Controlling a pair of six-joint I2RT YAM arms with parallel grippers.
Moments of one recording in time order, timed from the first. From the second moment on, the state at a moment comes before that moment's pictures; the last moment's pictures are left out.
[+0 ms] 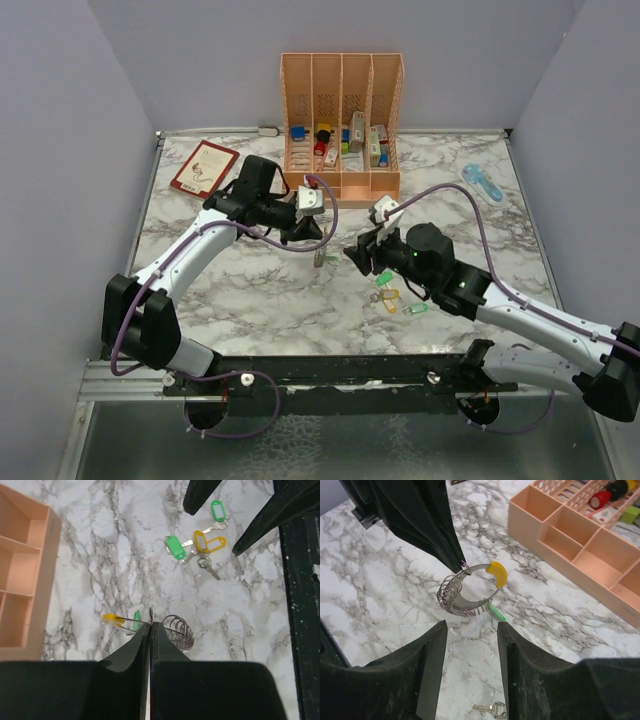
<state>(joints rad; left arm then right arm) -0.43 1.45 1.19 -0.60 0.96 0.75 0.91 1.03 0.77 0.00 0.06 0.05</state>
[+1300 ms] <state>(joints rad) -0.43 0.92 0.41 0.40 0.83 0.87 0.68 1.18 0.86 -0.44 0.05 0.28</state>
